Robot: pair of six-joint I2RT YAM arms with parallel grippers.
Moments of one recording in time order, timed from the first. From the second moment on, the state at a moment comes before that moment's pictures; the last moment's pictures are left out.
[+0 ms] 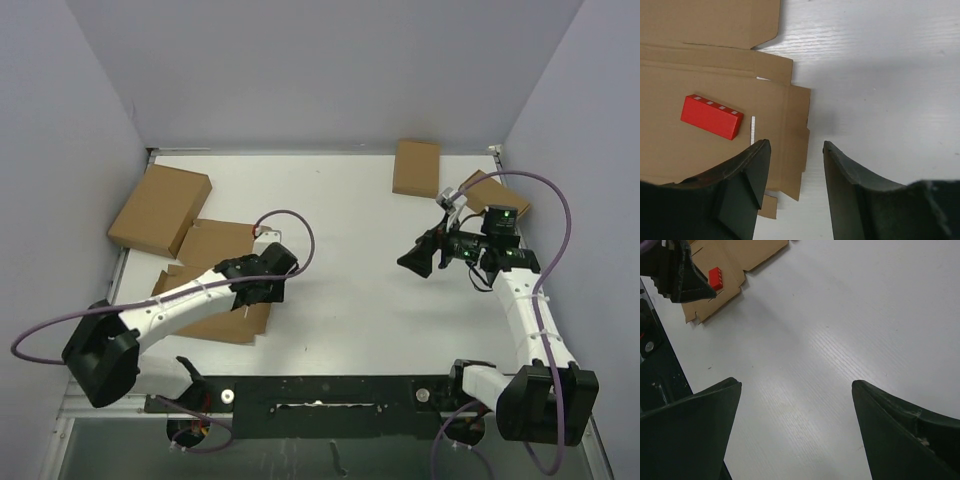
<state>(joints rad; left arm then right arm) -0.82 1.30 0.85 -0.62 -0.44 -0.67 -0.10 1.09 0.86 -0.51 -1.01 -0.31</state>
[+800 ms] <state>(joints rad) -0.91 1.67 0.98 -0.80 -0.58 -0.77 -0.08 1.15 0.86 -0.50 -0.94 -0.36</state>
